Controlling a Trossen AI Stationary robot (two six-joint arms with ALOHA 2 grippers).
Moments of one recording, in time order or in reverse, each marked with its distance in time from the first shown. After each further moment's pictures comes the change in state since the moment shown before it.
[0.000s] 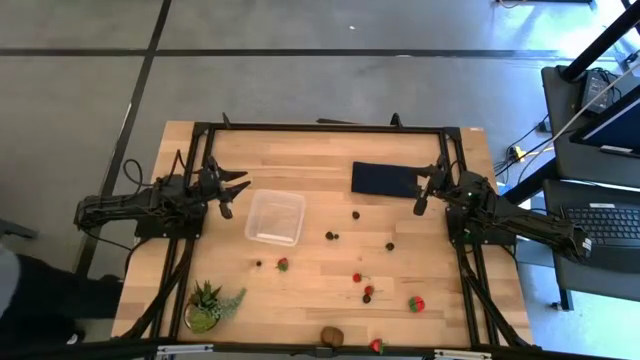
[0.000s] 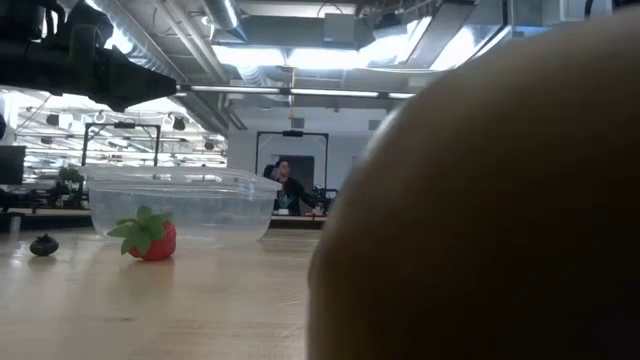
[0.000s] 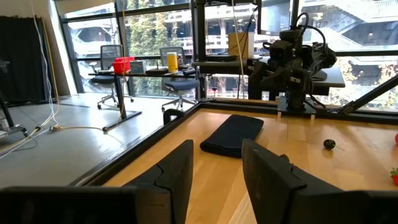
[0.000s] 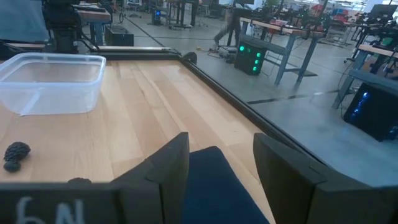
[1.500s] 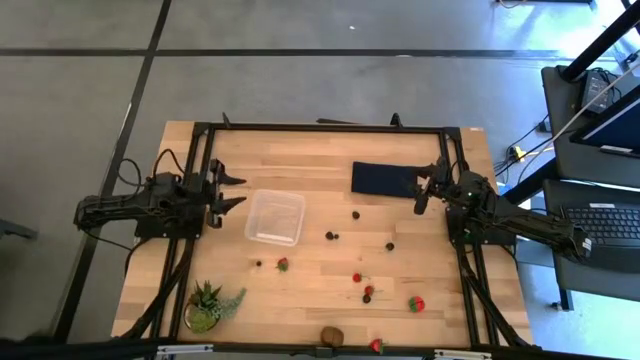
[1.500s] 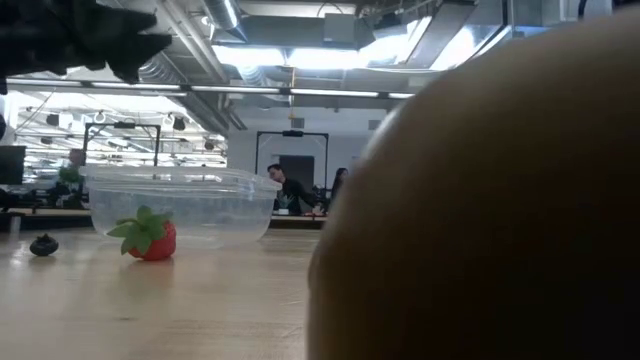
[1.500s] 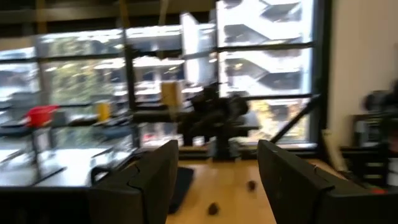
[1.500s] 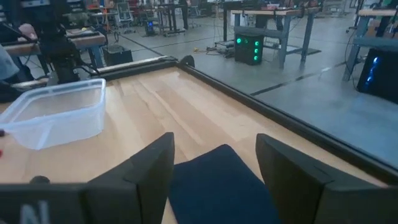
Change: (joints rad) left arm 0.000 0.008 0.001 0.212 0.355 -0.009; right arm 0.000 0.000 0.000 0.000 0.000 0.231
